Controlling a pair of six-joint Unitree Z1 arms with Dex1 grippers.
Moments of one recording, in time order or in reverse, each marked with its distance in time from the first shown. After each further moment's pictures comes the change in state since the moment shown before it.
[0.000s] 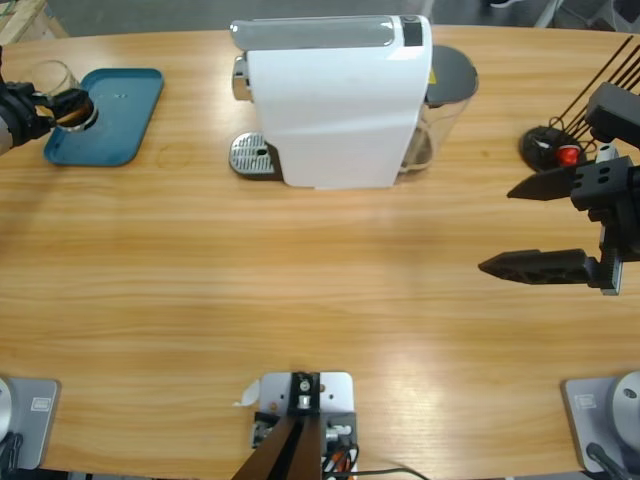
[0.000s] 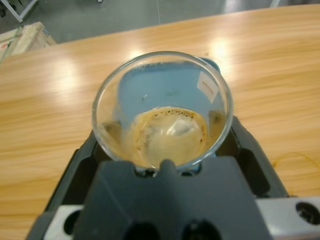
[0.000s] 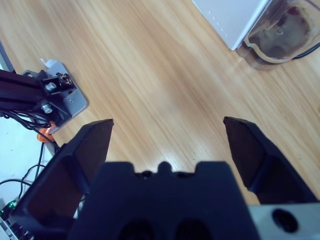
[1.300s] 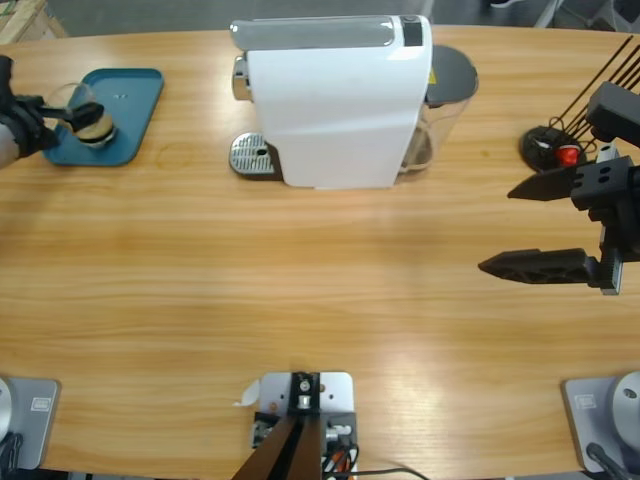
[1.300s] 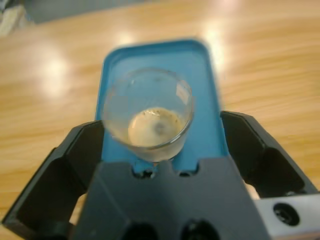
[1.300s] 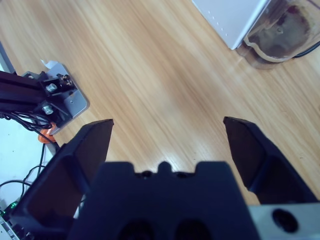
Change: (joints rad) arm 0 -0.031 -0.057 0.036 0.035 -0.029 -0.017; arm 1 0.000 -0.001 0.000 0.000 0.000 0.009
